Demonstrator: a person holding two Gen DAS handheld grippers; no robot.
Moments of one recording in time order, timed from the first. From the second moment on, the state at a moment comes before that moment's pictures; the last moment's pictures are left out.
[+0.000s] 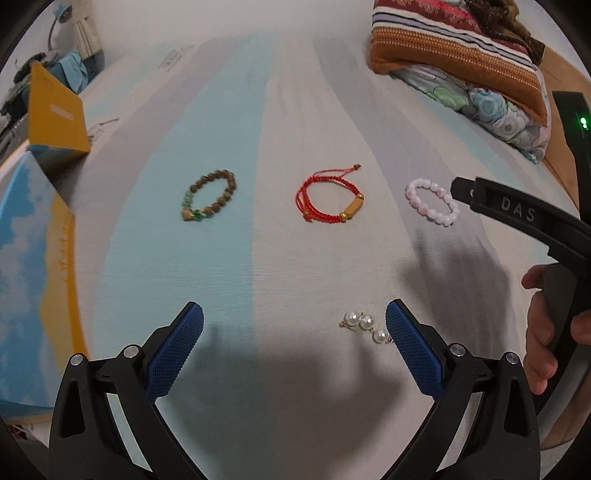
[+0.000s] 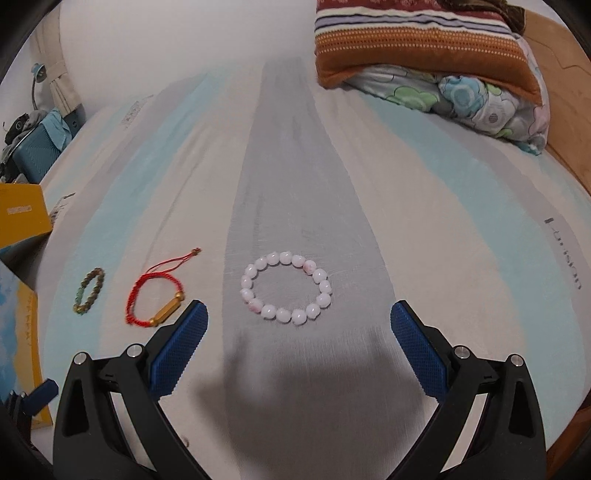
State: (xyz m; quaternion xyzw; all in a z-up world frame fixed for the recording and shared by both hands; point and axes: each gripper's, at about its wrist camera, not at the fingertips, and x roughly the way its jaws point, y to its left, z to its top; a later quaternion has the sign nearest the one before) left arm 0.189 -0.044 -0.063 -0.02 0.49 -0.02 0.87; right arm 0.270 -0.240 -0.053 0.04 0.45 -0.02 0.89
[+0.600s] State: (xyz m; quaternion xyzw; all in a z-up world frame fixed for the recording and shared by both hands) left arm 0.209 -0.073 -0.104 0.00 0.53 -0.06 0.84; right arm 0.312 -0.255 -0.105 0.08 0.50 -0.03 0.86
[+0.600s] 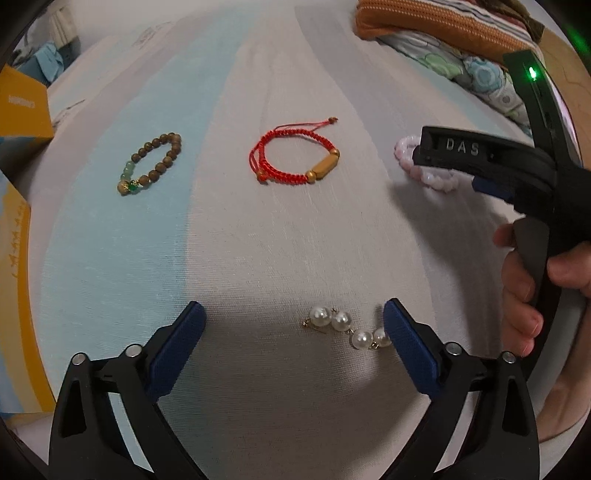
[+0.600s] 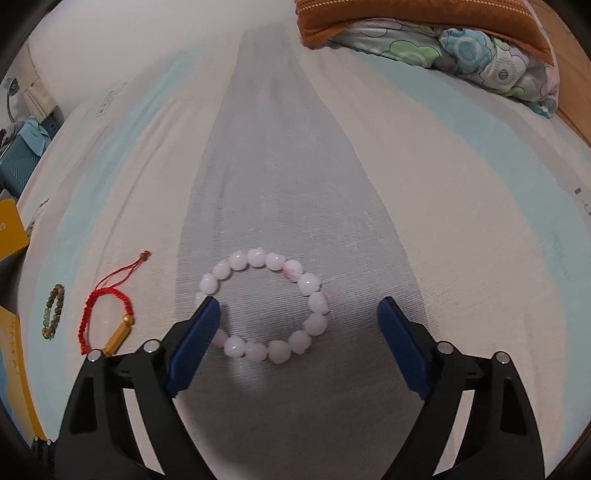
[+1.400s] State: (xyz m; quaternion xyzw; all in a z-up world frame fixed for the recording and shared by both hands) left arm 0.182 -0.062 -0.098 0.02 0.52 -0.09 0.85; right arm 0.312 -0.249 -0.104 0.05 0.50 -0.04 0.86
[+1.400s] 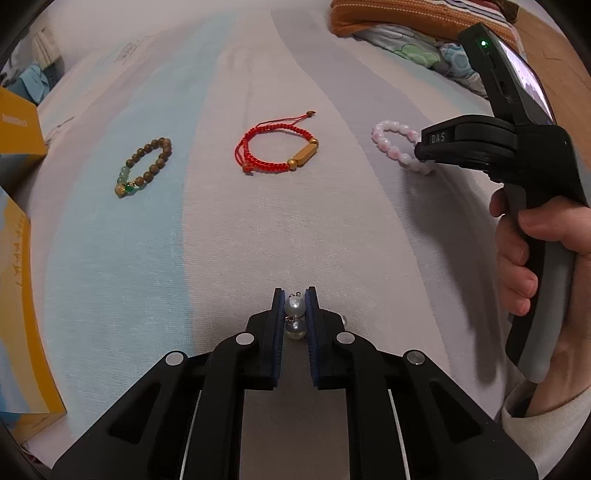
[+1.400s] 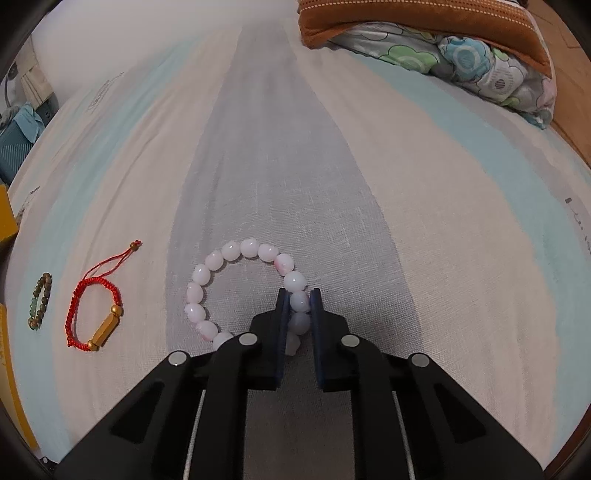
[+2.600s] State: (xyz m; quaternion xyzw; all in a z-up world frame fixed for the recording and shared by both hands) left arm 0.174 -0.054 -0.062 0.00 0.49 -0.09 0.87; right arm 0.272 -0.236 -0.044 0.06 0.44 -0.02 0.90
